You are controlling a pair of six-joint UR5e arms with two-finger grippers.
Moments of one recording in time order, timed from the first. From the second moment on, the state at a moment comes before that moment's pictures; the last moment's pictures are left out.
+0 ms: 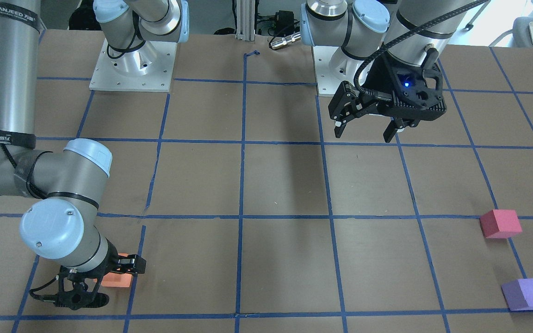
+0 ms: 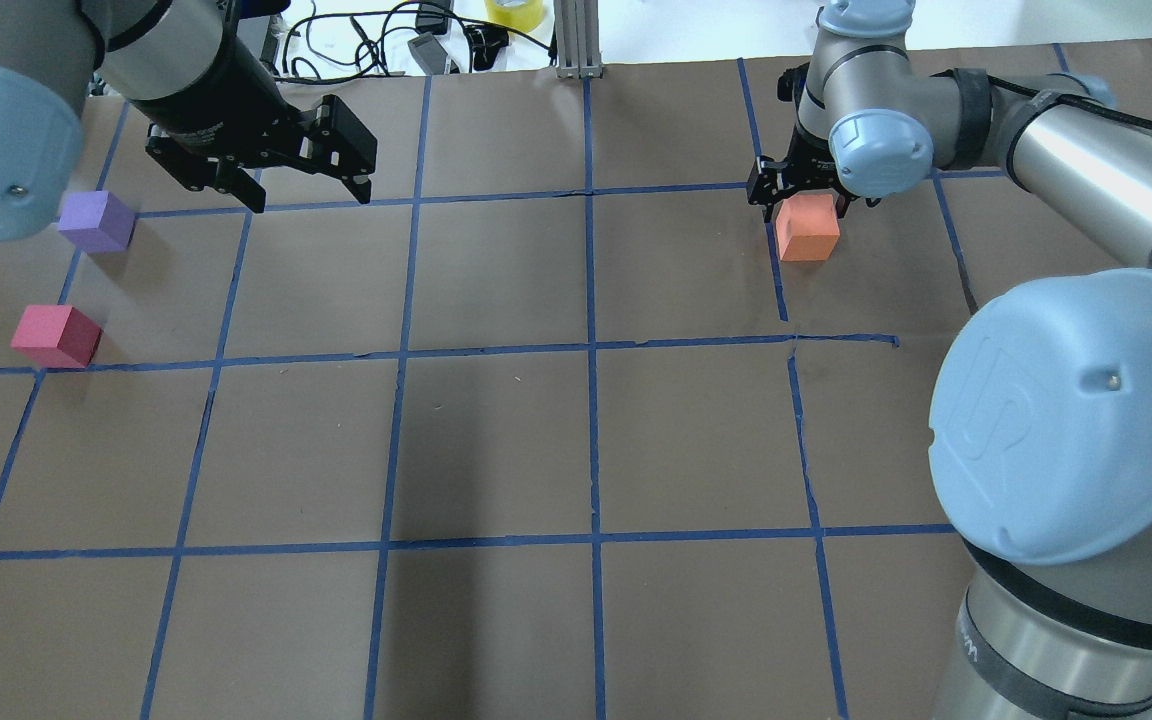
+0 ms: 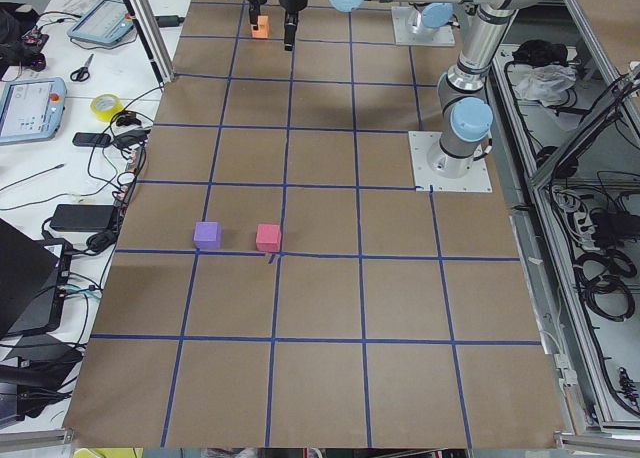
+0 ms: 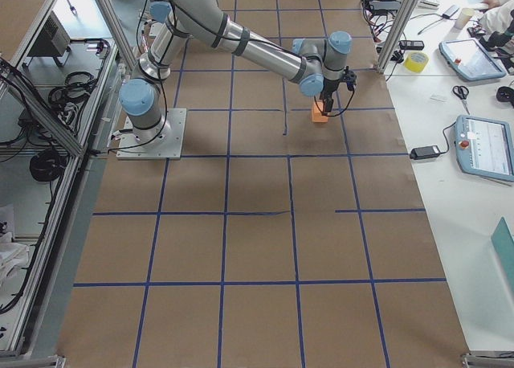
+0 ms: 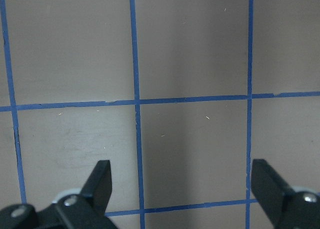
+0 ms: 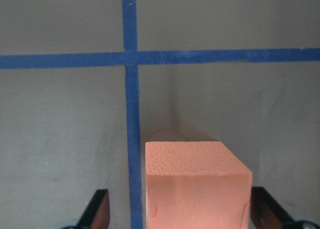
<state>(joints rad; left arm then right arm) -1.58 -1.58 -1.57 -1.42 1.51 0.00 1.53 -0.92 1.44 -2.09 -1.62 -0.02</state>
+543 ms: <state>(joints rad) -1.58 -1.60 -1.58 -1.43 1.61 0.00 1.53 -0.92 1.49 -2.14 -1.68 -0.03</state>
